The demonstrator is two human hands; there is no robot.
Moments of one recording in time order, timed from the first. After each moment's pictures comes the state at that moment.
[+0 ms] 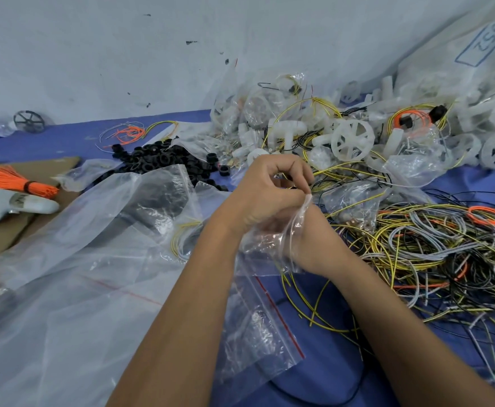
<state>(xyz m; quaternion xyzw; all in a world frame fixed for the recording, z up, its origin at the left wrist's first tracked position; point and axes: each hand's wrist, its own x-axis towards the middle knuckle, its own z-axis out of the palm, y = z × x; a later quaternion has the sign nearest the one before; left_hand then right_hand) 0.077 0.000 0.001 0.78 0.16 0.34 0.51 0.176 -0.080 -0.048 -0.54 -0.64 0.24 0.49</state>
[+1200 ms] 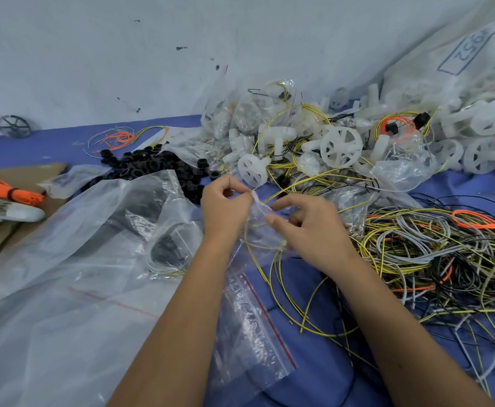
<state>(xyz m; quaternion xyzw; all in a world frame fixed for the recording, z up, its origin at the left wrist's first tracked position) 0.076 0.027 -0.050 0.60 0.44 0.50 0.44 0.197 -0.083 -0.044 -0.67 -0.56 0.17 0.46</state>
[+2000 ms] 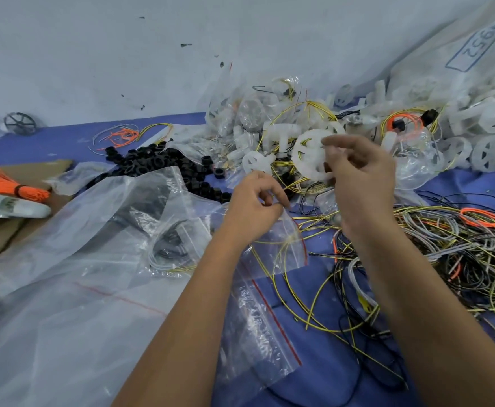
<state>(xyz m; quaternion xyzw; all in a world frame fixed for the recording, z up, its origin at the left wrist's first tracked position) 0.082 0.019 -0.044 0.78 0.29 0.39 0.40 0.222 -0.071 0.002 -0.57 -0.35 0.13 0.73</state>
